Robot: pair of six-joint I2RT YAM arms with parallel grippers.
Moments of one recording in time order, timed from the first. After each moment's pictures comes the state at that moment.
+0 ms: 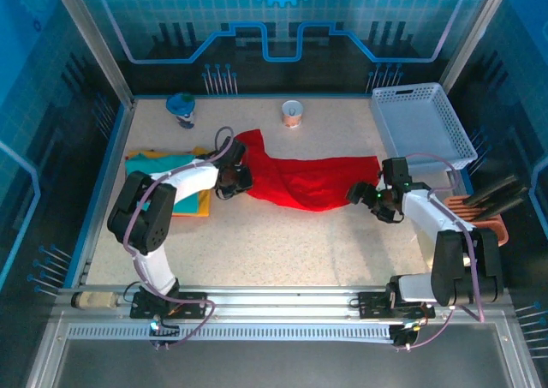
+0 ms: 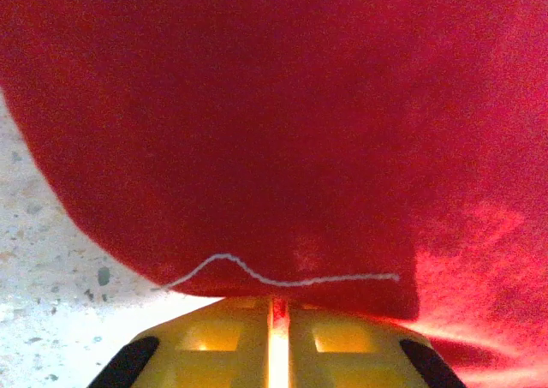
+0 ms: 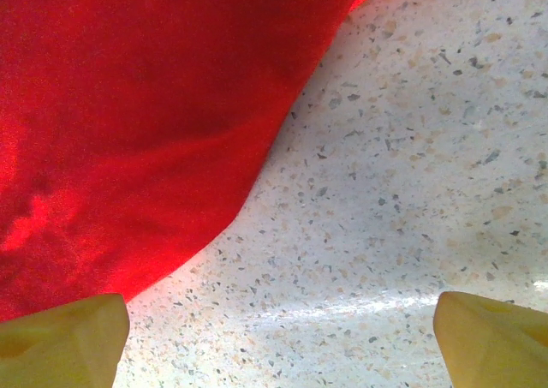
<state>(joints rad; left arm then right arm) -0.38 1.80 1.10 -0.44 0.10 -0.73 0.04 1.35 0.70 -0.52 -0.24 0.55</state>
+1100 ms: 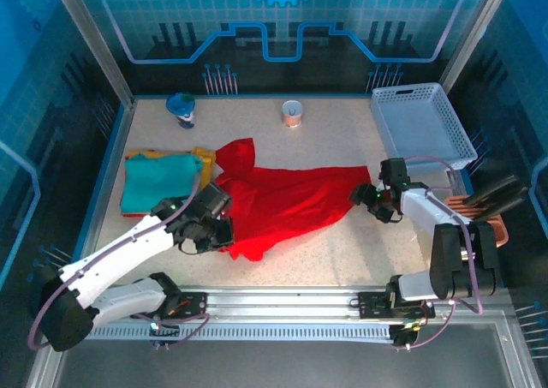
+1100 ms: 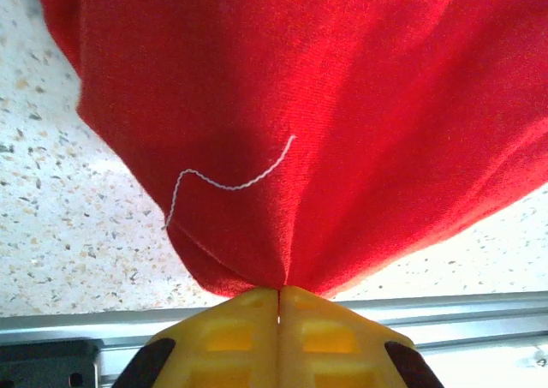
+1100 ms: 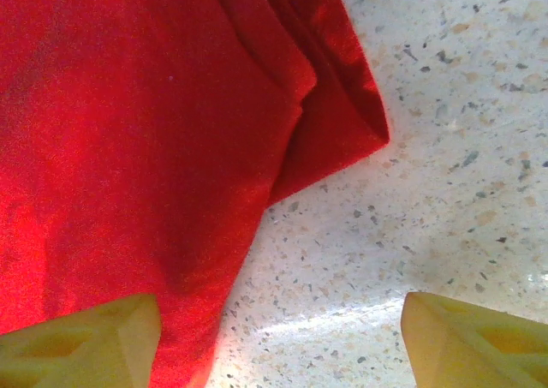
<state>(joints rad) -0.67 1.11 0.77 -1.00 0.17 -0.96 0.04 1.39 0.70 -0.49 -0.21 0.61</state>
